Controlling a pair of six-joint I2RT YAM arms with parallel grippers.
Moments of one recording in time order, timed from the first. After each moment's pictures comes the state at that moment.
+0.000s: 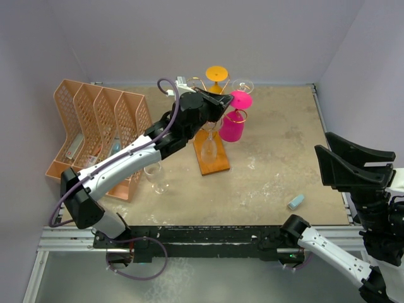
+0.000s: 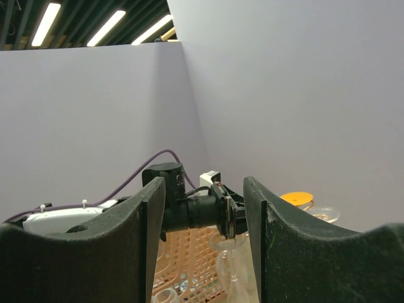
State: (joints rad) left arm -0.88 1.54 1.52 -0.10 -0.37 -1.45; right arm 0.79 0.32 1.10 -0.09 0.14 0.19
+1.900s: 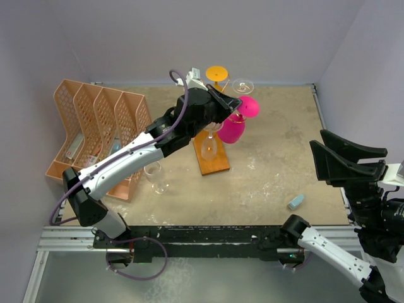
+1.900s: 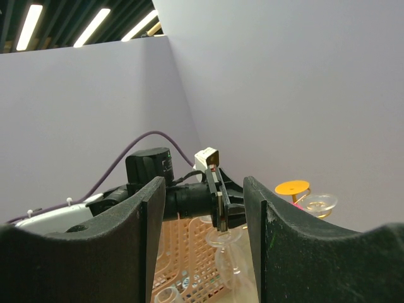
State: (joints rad) left arm -0.92 1.57 1.63 -0.22 -0.28 -1.23; right arm 0.79 0.33 1.08 -0.08 0.19 0.23
